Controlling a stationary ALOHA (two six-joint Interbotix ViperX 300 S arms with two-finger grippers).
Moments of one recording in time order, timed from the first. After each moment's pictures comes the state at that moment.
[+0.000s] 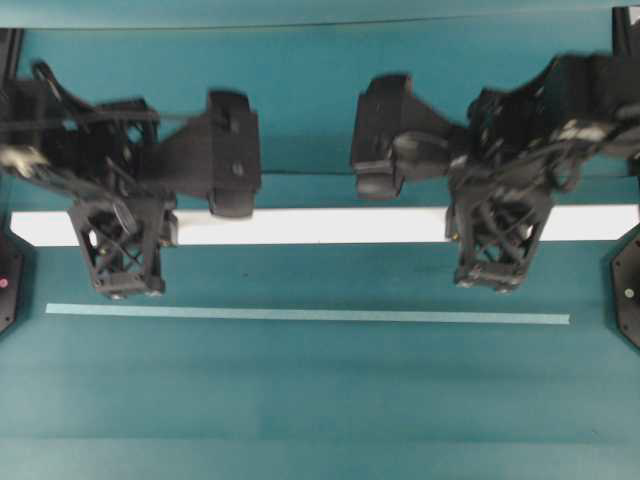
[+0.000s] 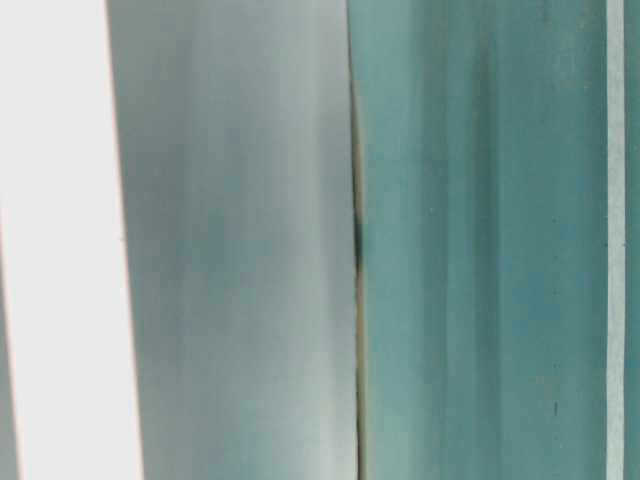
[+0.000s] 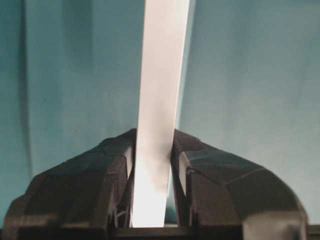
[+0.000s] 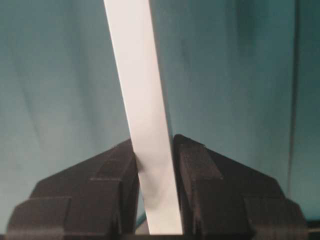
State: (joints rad) left arm 0.01 -0.22 0.20 0.05 1.33 -0.09; right arm -0.06 -0.13 0.10 0.05 1.45 0.07
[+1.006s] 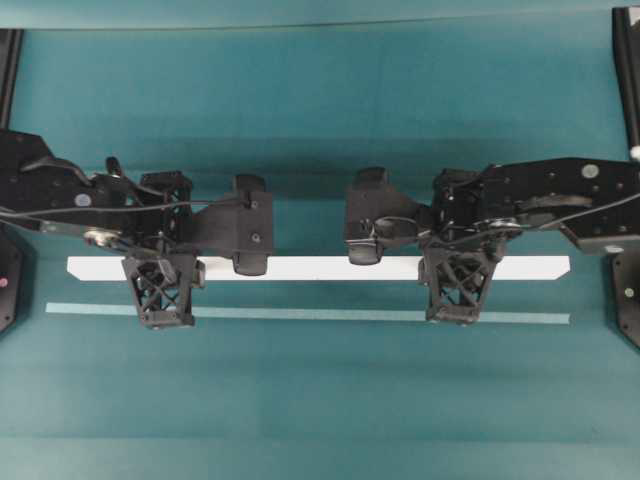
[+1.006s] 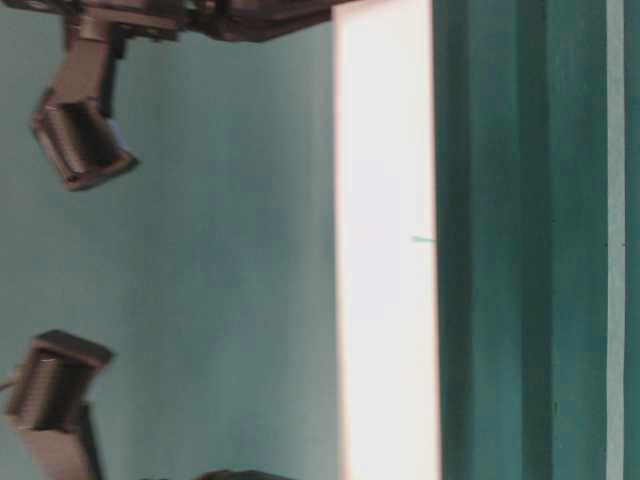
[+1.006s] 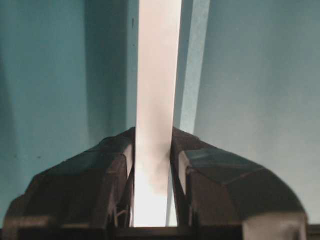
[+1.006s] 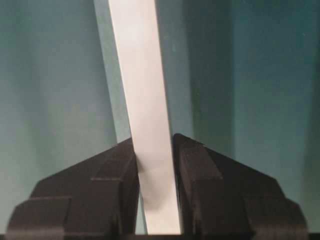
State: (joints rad) left arm 0.01 -0.10 0.55 0.05 0.89 -0.08; right arm -0.05 -0.03 0.49 0.05 0.96 0.03
